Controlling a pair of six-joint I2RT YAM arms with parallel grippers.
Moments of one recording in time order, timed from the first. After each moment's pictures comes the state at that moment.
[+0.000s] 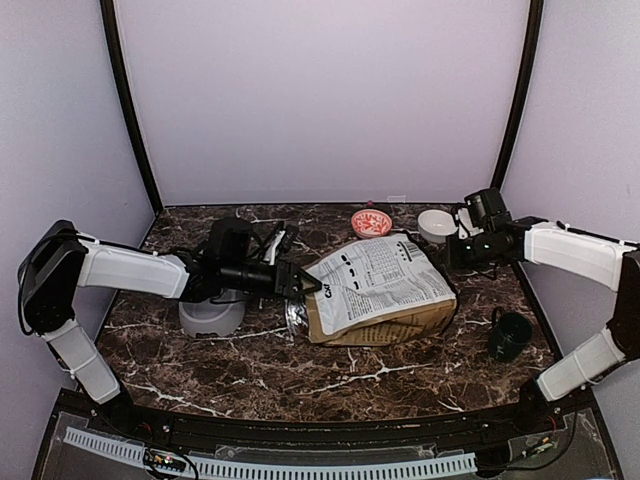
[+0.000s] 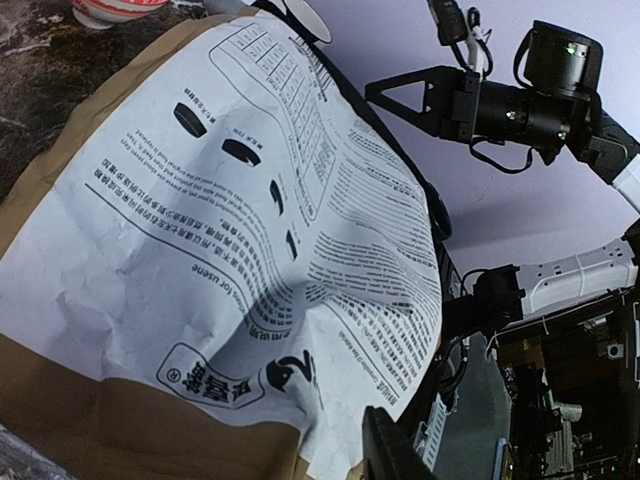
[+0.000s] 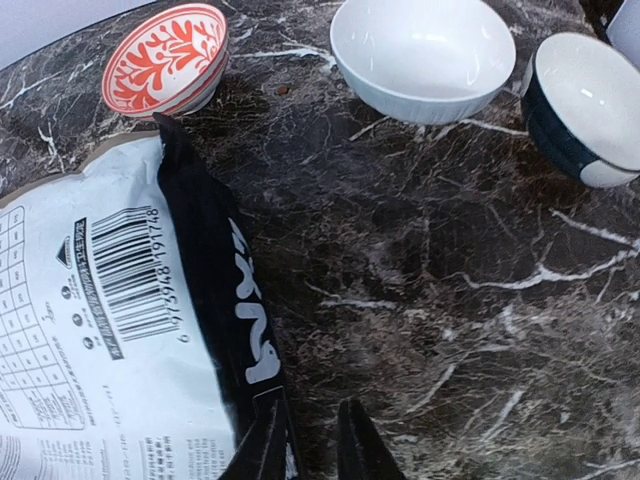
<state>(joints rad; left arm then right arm) -0.72 1.66 0.90 0.30 0.59 -0.65 0.35 1.41 0.95 -0.42 0.02 0.29</state>
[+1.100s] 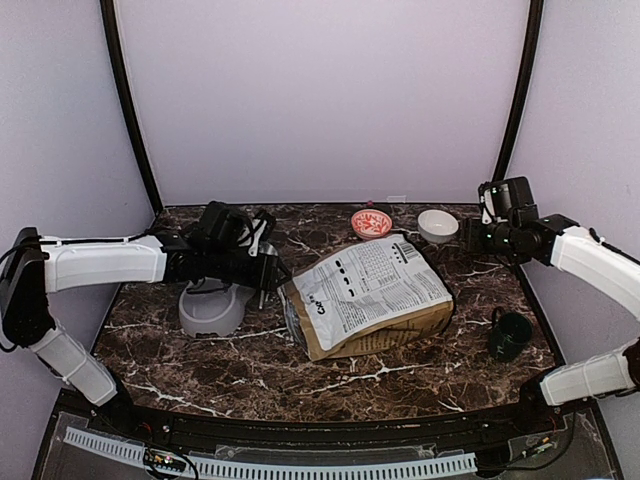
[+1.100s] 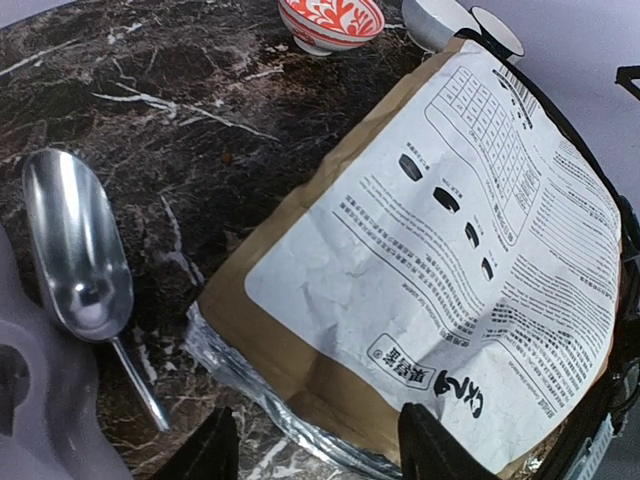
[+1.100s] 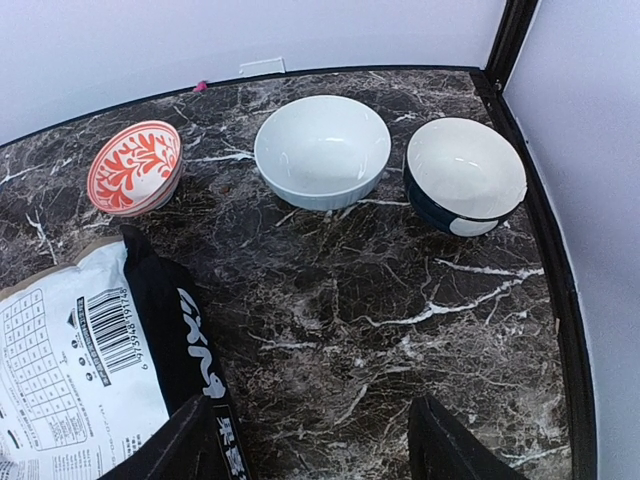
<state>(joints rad) -0.72 1.52 1.00 -0.20 0.13 -0.38 0.34 1.20 0.95 -0.46 0.22 0.29</state>
